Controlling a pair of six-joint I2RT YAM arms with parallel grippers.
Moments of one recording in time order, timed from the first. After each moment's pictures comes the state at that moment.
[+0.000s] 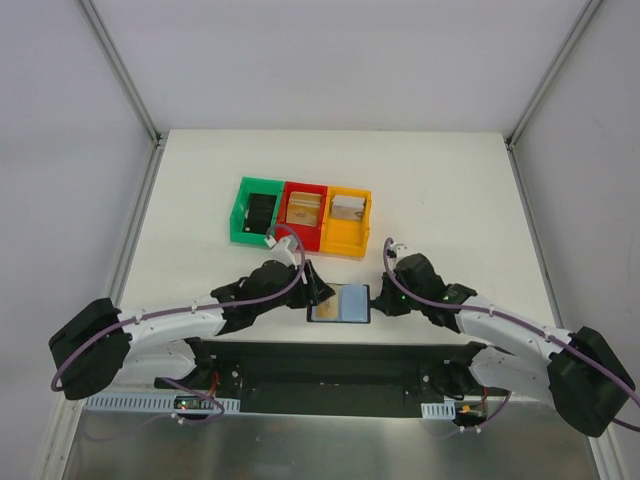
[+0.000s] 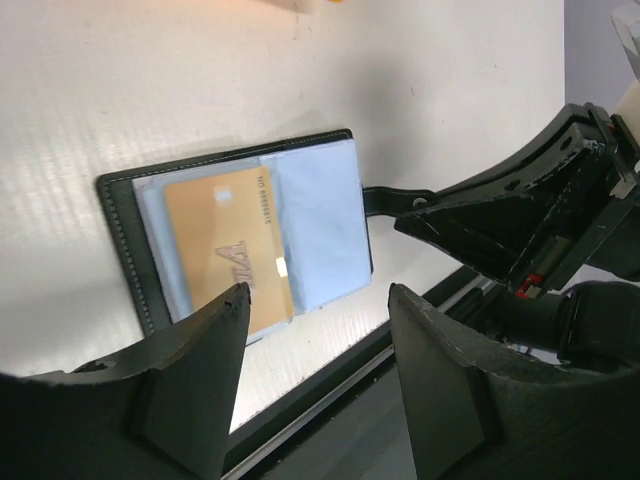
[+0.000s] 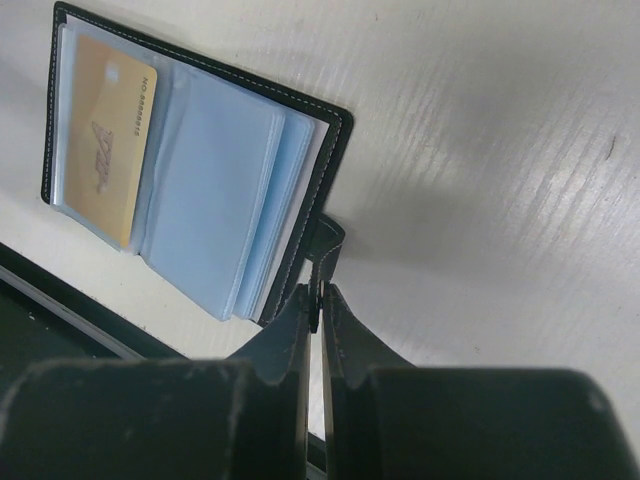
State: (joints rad) left arm -0.96 1.17 0.43 0.19 -0.03 -0.99; right arm 0.74 1.05 0.41 -0.23 -0.07 0.51
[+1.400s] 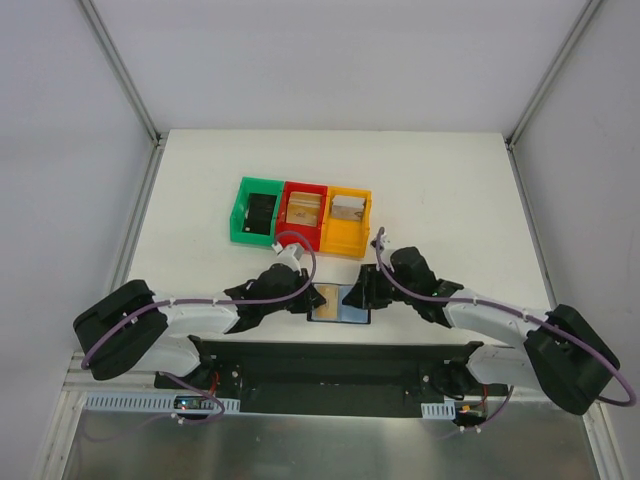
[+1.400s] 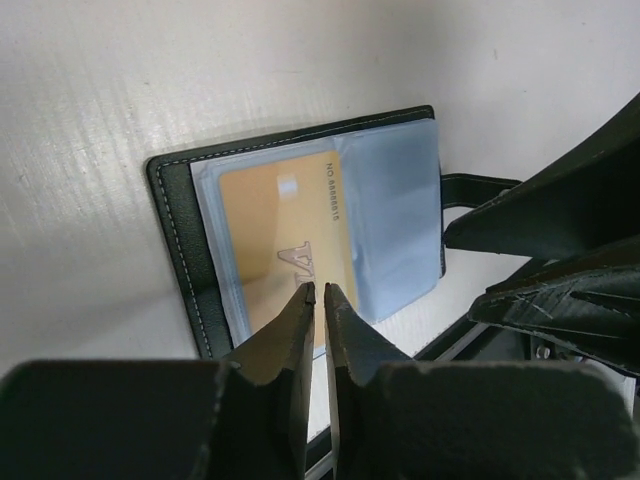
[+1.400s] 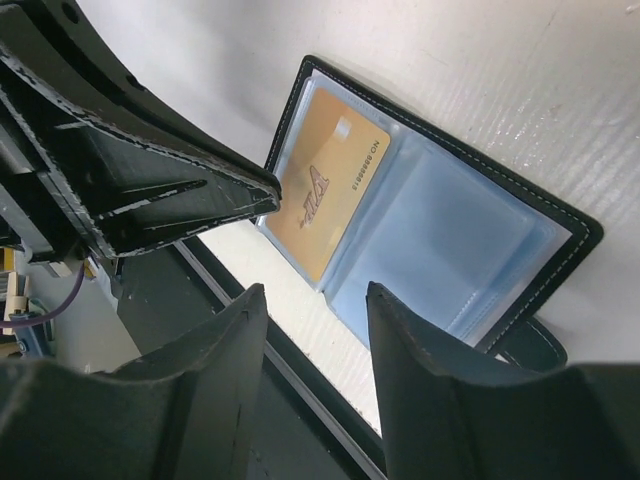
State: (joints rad) left arm -0.93 1.31 0.37 0.33 0.00 -0.95; right arm 0.74 1.17 0.41 0.11 -0.35 0.67
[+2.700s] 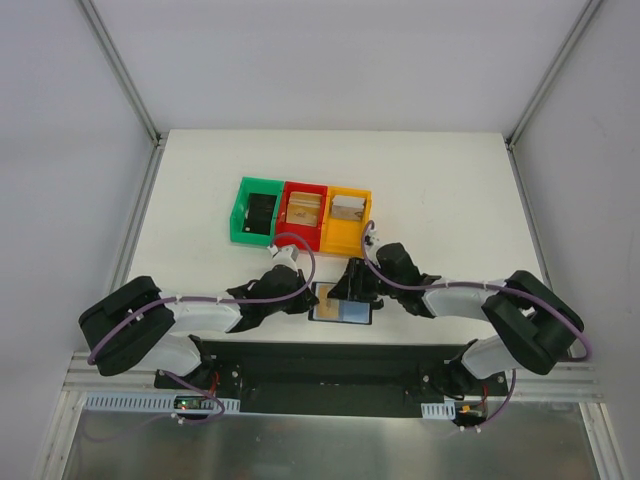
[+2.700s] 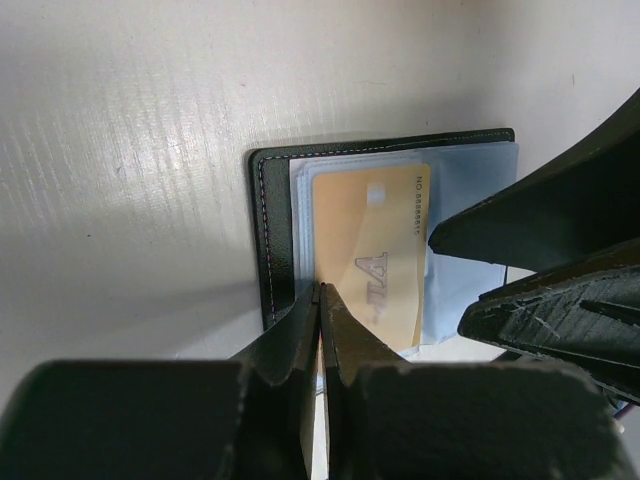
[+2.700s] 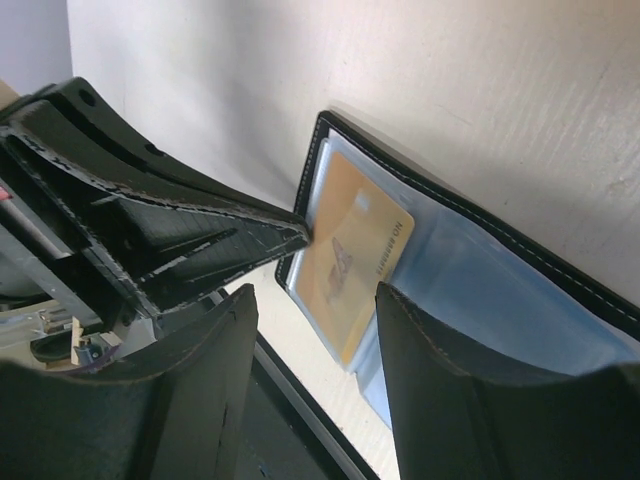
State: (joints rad) left arm -0.93 1.35 0.37 0.28 -0.09 -0.95; right arm 0.76 1.45 0.46 0.36 -0.38 0.82
